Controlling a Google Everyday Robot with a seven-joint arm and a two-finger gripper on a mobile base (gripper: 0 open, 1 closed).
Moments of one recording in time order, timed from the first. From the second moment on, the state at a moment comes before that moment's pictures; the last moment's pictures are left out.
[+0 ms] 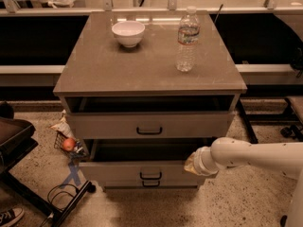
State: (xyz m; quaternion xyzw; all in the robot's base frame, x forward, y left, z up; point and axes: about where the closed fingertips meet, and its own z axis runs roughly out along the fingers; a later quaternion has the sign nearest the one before) arm 0.530 -0.159 0.469 -0.60 0.76 0.04 0.24
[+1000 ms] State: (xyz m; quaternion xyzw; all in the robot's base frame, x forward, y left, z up) arm 0.526 -0.160 0.481 -0.60 0.76 0.03 0.24
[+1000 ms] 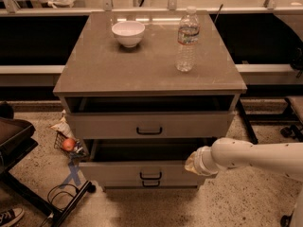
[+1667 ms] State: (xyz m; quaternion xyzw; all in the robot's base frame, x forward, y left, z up) arm 0.525 -0.159 0.479 -0.60 0.76 0.03 0.24
